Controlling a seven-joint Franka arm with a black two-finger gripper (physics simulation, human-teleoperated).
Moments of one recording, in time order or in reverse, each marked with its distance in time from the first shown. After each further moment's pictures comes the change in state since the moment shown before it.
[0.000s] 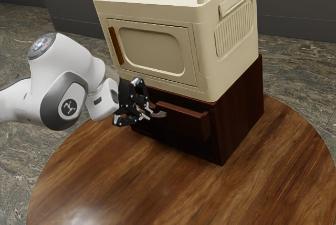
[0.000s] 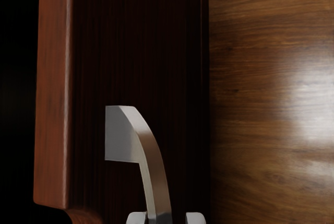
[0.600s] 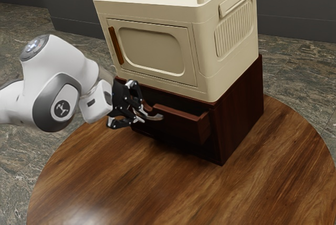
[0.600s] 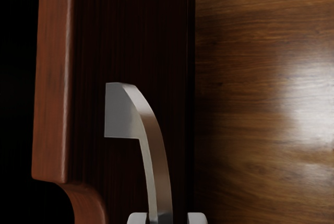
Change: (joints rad) arm 0.000 -0.034 0.015 -0.029 0.003 -0.015 0.002
